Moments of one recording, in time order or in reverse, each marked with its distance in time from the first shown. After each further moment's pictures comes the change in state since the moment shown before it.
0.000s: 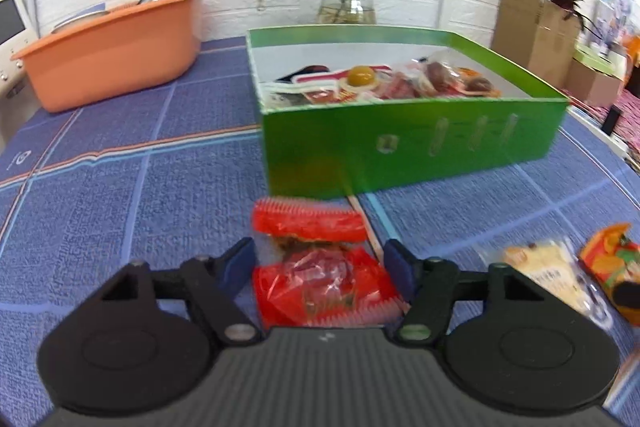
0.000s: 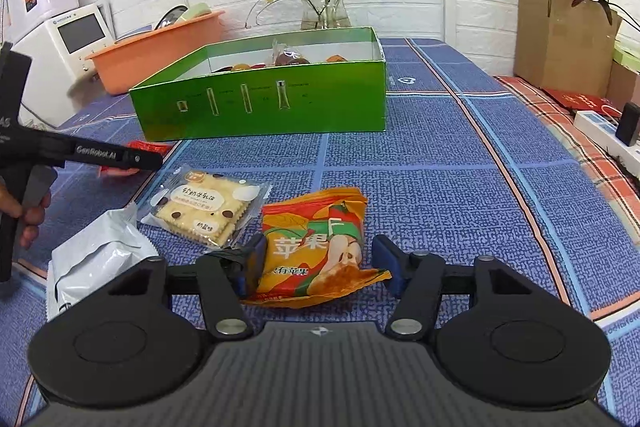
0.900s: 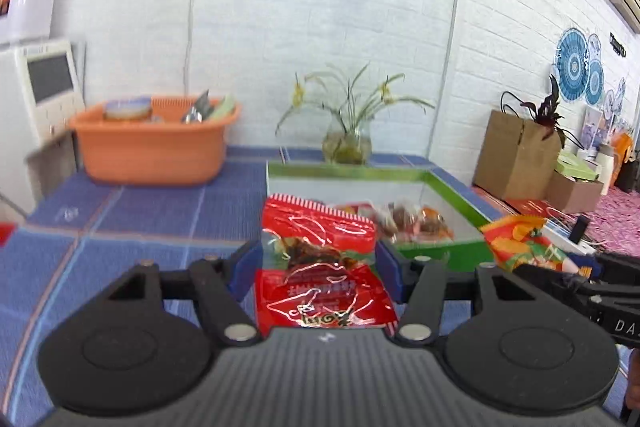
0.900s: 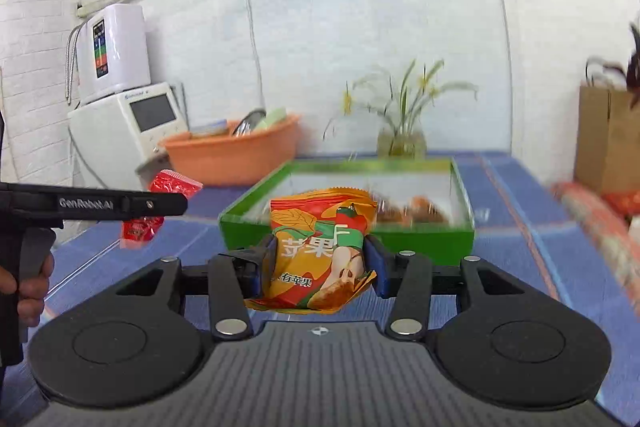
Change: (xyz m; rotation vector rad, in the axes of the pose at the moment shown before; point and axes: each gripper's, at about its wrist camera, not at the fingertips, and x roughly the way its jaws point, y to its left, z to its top) left arm -0.106 -0.014 0.032 -0.101 -0.326 0.042; right arm -0.020 0.045 0.073 -0.079 -0.291 0.172
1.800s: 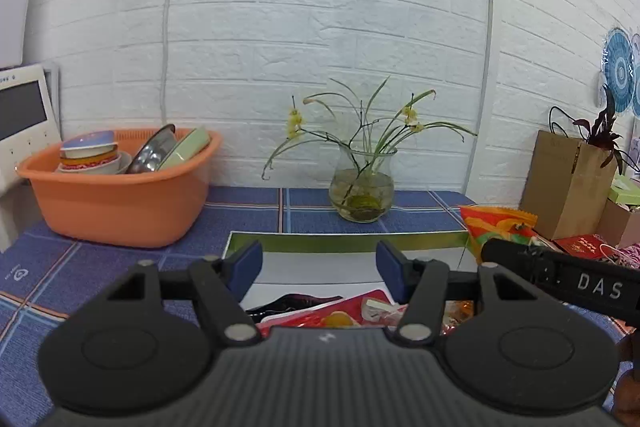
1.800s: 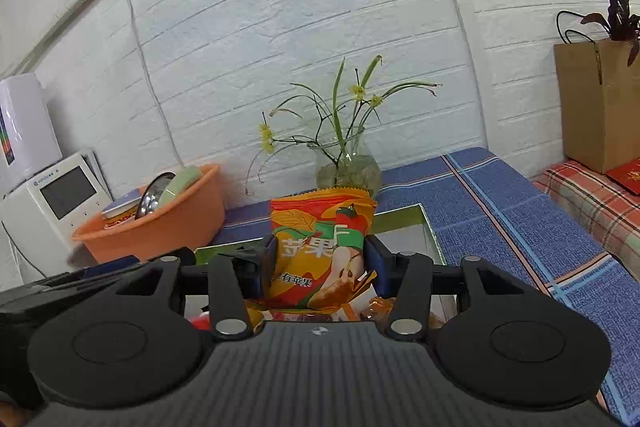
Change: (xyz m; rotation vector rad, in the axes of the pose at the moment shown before) left arm 0.146 -0.030 0.050 -0.008 -0.041 0.104; right arm 0.131 -0.078 0.048 0.241 -0.003 -0.118
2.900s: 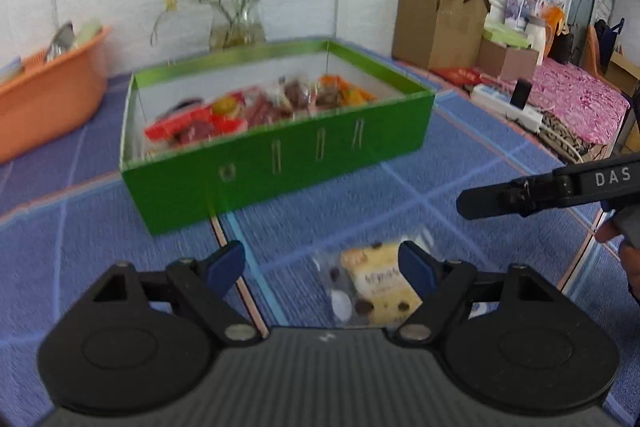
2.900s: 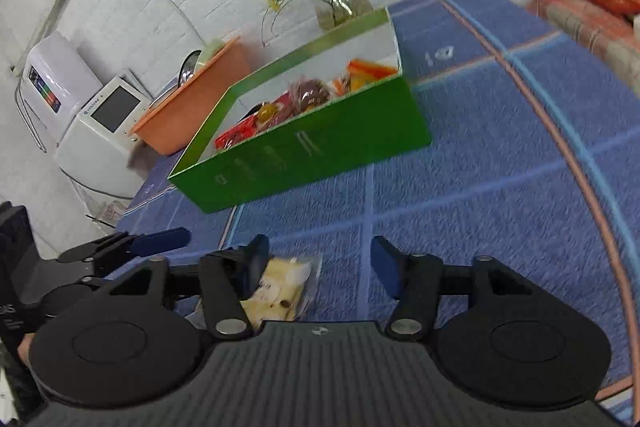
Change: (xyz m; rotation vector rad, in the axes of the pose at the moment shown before) left arm -0.083 0.000 -0.095 0.208 0.397 -0.354; right arm -0.097 -0.046 -0.082 0.219 0.413 0.177
